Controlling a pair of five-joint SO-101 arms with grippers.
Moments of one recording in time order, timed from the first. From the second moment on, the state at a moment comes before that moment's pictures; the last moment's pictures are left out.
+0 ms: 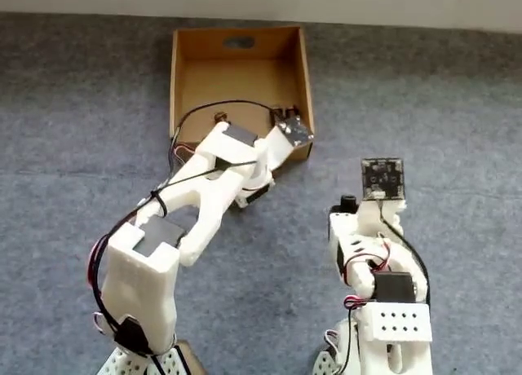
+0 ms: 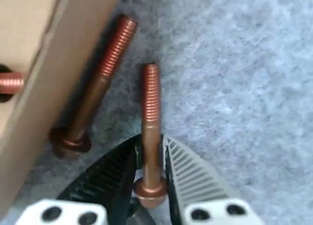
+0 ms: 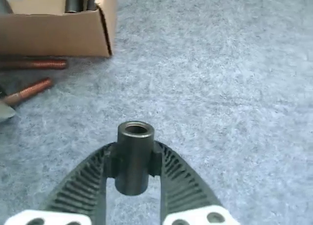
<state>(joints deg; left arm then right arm) 18.4 27.4 1.2 67.6 -26.2 -1.6 -72.6 77.0 45.7 2.8</state>
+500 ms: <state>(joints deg) 25.7 -3.0 31.8 76.8 -45.9 2.4 -72.6 77.0 44.4 -0.6</state>
